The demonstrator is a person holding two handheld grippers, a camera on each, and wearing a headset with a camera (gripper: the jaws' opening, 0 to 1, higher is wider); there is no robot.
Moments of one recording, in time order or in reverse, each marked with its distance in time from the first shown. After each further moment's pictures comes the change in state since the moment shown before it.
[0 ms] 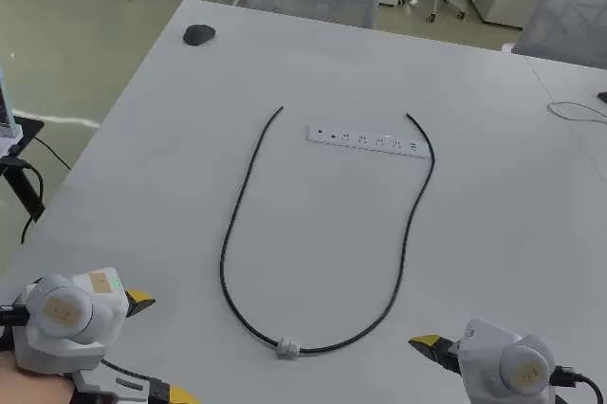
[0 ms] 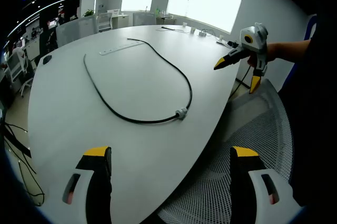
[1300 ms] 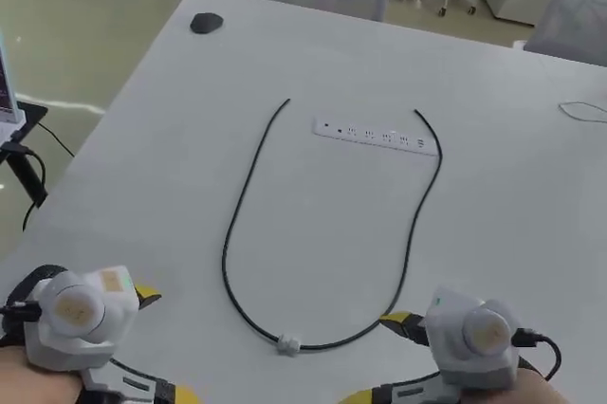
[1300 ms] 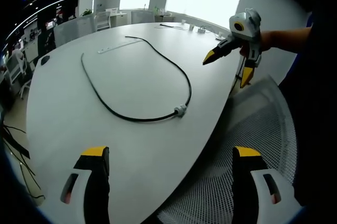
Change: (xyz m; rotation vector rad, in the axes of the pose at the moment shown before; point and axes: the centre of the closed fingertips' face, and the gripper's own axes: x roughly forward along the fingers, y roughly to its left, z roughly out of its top) left arm 0.010 -0.004 -0.003 0.009 0.014 -0.001; right arm 0.028 -0.006 0.041 -0.054 0.012 0.033
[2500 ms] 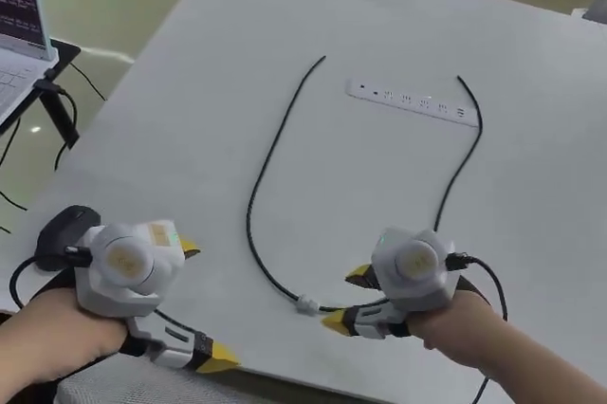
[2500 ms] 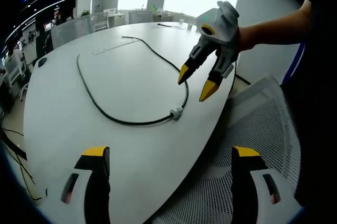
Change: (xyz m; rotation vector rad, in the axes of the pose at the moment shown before) left arm 0.013 -0.008 0.002 0.012 0.000 -0.002; right arm 0.074 -0.013 0.007 -0.152 0.169 0.042
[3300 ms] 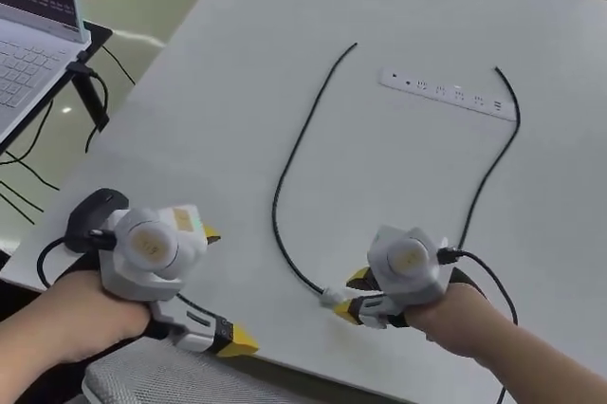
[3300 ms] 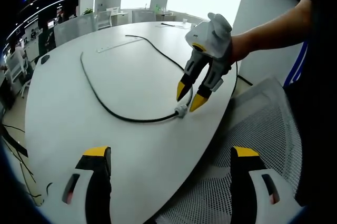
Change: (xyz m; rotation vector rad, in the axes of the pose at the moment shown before) left arm -0.004 0.009 -0.003 -0.019 0.002 0.015; right arm 0.041 0.001 -0.004 -0.043 0.066 0.051
